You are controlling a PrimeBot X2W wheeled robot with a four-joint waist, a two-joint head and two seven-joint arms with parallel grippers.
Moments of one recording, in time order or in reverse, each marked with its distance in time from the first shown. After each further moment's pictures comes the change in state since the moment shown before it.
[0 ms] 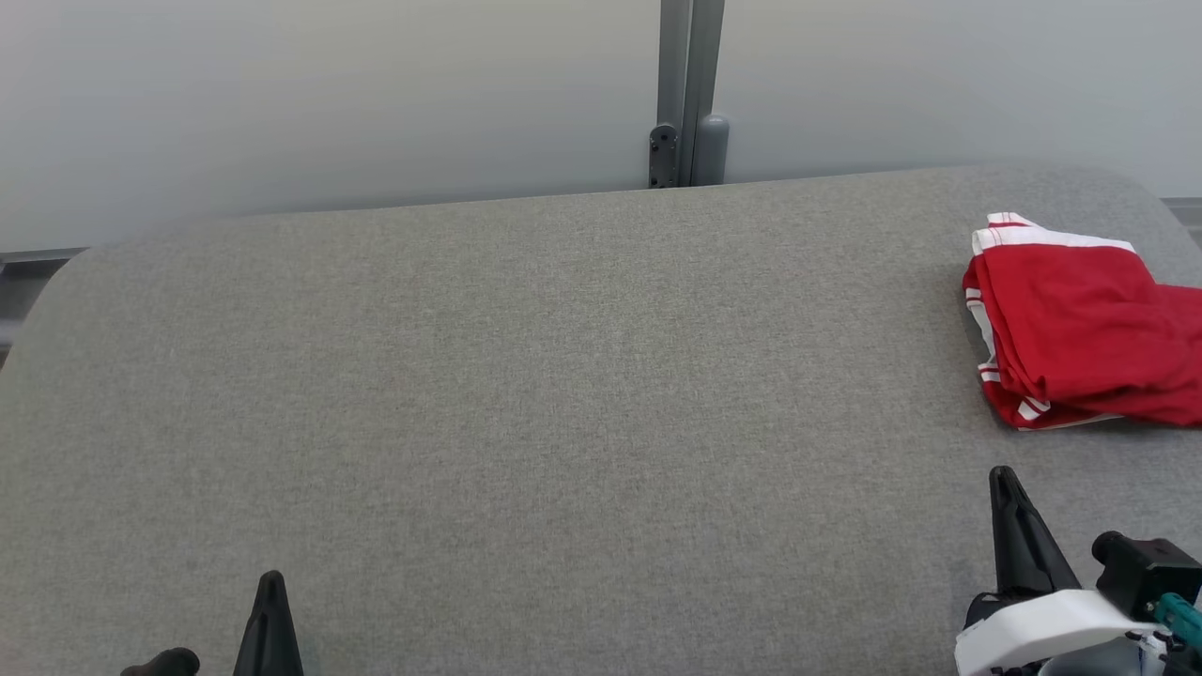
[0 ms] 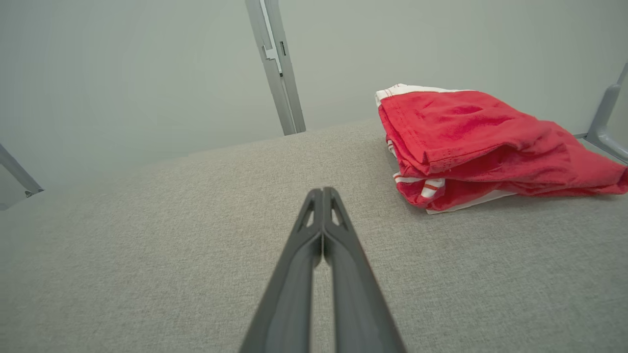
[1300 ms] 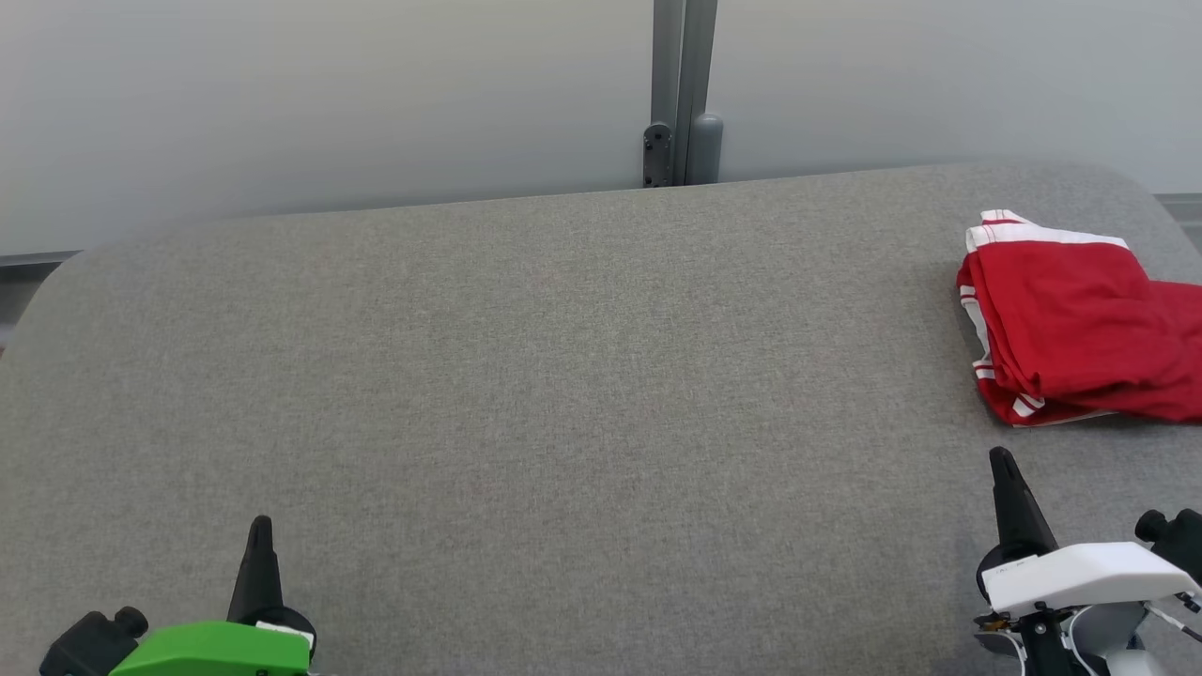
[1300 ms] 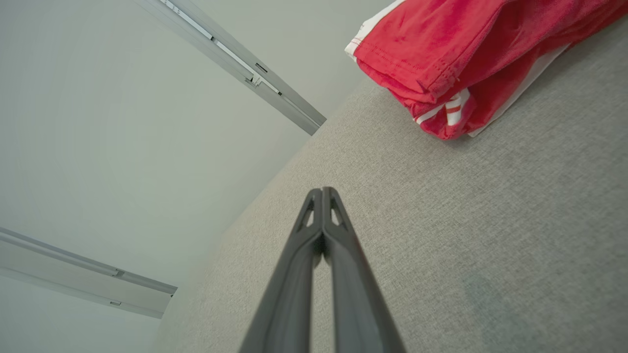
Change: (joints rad) left arm -0.116 0.000 0.042 0.016 -0.516 -0.043 0.145; right arm -0.091 0.000 -0.013 0.063 0.643 0.000 0.146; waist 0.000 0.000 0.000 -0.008
